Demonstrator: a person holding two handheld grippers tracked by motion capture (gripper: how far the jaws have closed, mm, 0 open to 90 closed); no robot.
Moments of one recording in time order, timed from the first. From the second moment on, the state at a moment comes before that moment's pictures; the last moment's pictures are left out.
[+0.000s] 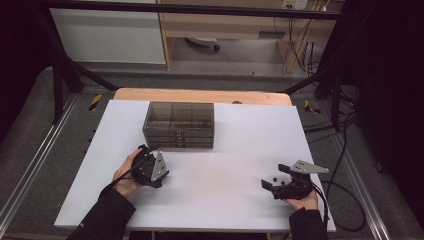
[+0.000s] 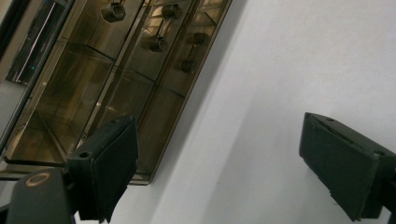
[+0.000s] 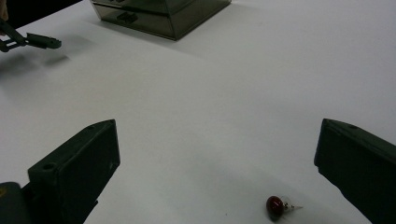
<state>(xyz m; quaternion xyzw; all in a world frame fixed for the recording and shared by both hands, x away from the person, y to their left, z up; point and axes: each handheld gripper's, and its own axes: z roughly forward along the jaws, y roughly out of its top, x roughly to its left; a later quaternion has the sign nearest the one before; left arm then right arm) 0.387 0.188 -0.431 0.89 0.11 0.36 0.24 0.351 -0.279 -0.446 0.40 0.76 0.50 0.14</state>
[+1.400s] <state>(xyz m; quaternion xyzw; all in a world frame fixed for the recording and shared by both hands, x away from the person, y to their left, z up) 0.400 0.154 -0.449 0.87 0.02 0.46 0.17 0.351 -0.277 -0.447 0.40 0.76 0.50 0.14</state>
